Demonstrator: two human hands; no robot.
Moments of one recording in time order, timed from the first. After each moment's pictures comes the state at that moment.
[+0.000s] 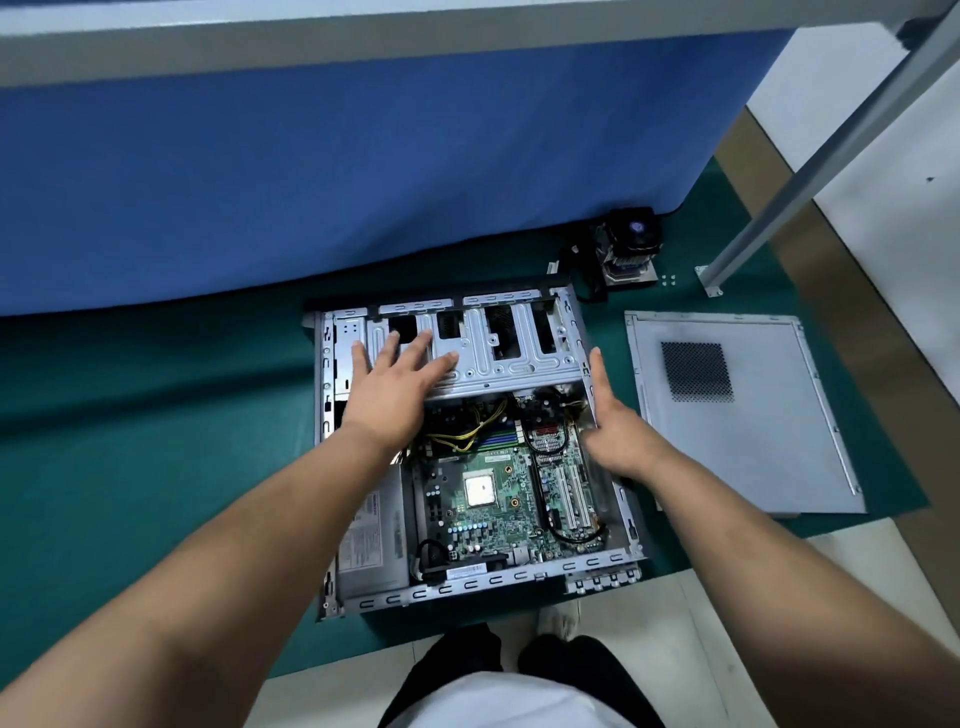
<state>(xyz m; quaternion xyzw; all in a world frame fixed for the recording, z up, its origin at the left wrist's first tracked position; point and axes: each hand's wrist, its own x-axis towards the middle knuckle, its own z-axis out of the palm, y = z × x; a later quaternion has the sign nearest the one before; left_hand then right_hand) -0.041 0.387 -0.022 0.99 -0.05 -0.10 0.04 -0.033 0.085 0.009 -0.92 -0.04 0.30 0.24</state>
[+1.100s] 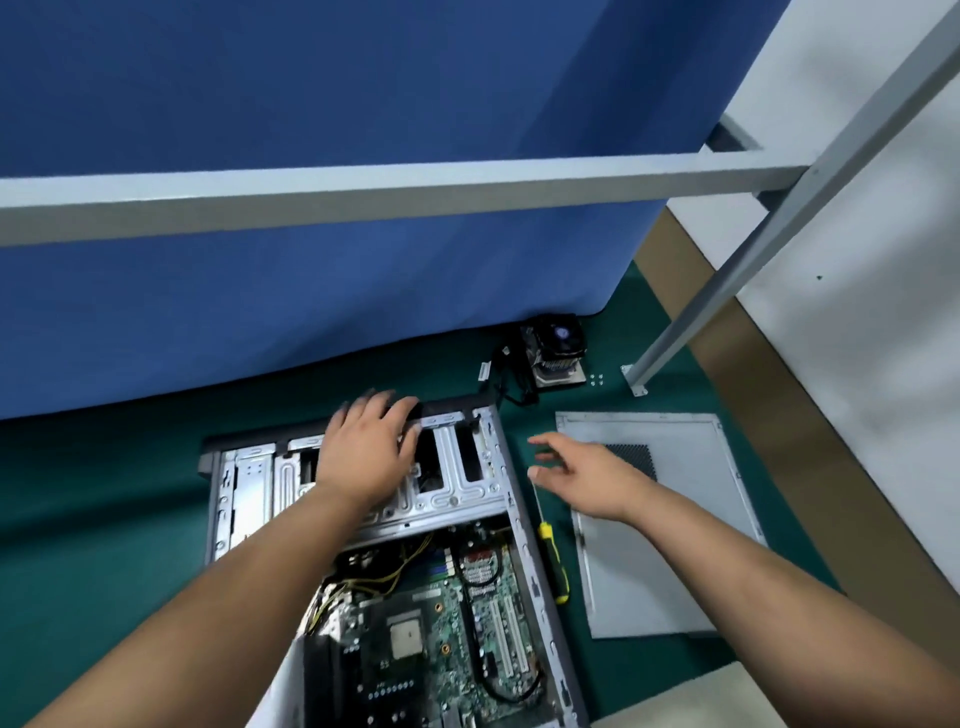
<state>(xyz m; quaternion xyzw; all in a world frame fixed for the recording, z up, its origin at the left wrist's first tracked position) 0.057 0.327 -0.004 0.99 0.00 -0.04 0.13 0.069 0.028 0.050 -0.91 -0.08 0.32 0.24</state>
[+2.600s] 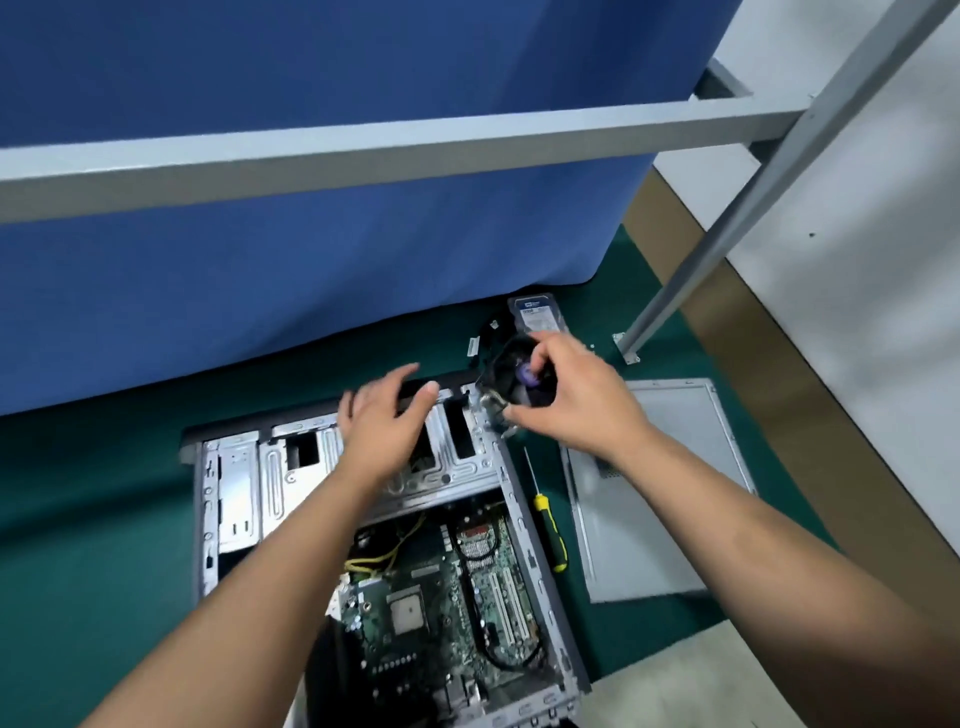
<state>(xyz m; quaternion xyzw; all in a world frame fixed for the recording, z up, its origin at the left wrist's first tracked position) 0.060 0.291 0.014 0.88 0.11 -0.09 0.46 0.092 0.048 0.089 -0.96 -0.13 0.05 0.23</state>
